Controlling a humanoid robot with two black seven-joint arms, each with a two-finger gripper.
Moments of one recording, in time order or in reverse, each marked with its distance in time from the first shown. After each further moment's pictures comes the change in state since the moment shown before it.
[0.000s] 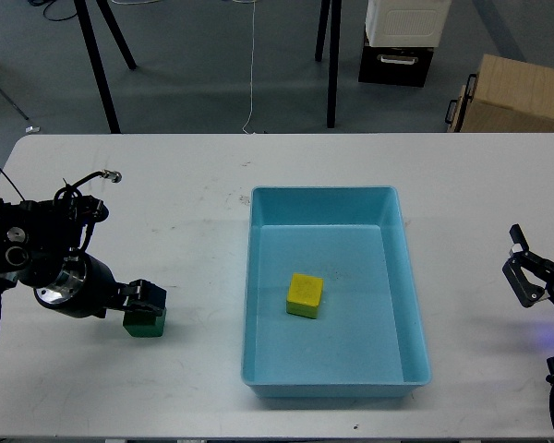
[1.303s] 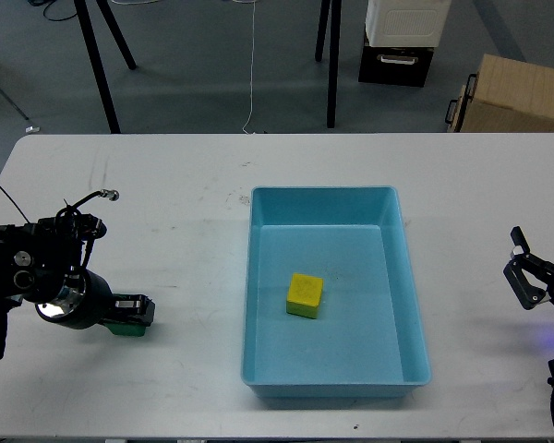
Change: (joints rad) left arm 0.123 -0.013 -0.070 0.067 0.160 0.011 0.003; right arm -0.008 -0.002 0.000 0.000 0.000 0.000 0.000
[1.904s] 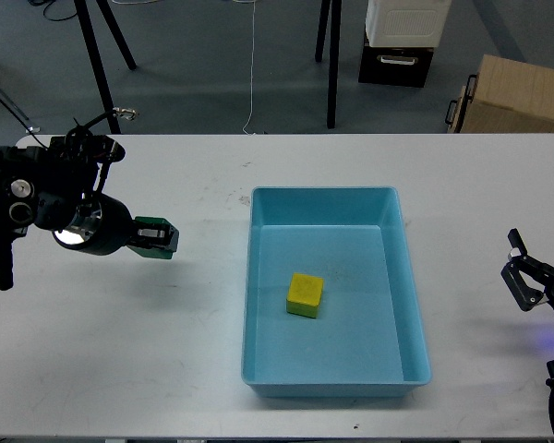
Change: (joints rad) left arm -0.329 -0.081 -0.120 -0.037 -0.106 -0.064 -0.006; right arm -0.002 -0.001 -0.010 0.000 -0.007 0.000 0.000
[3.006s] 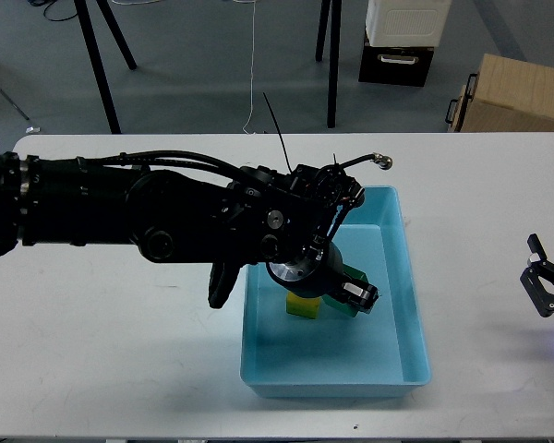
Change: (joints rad) left arm -0.005 -0.620 0.042 0.228 -0.090 -0.001 -0.041; right arm -0.041 -0.024 0.049 0.002 -0.001 0.000 0.000
